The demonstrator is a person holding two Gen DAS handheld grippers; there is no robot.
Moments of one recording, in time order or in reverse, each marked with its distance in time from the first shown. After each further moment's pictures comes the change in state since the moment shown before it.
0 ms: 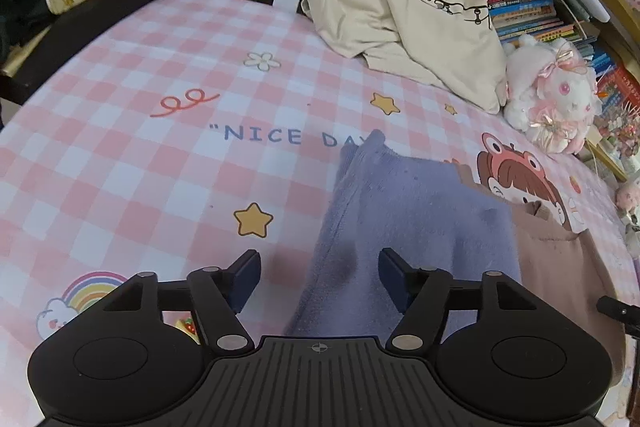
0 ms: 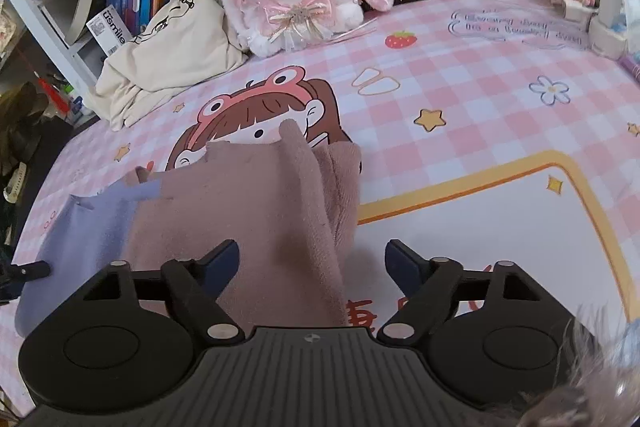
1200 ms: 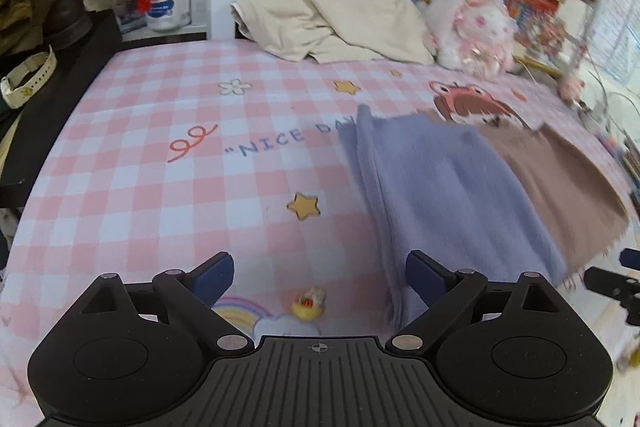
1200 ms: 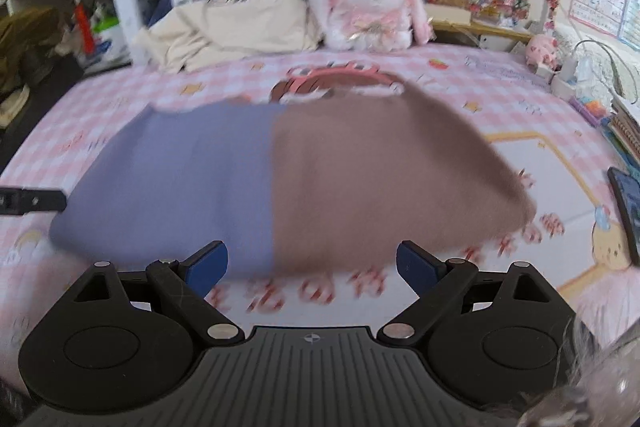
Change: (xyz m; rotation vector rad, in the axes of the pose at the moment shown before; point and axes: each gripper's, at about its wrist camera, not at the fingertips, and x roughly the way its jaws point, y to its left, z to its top) left arm -0.035 0.064 -0.019 0.386 -0.026 -0.164; right arm -0.049 0.210 -0.135 -0.169 -0.097 -0.259
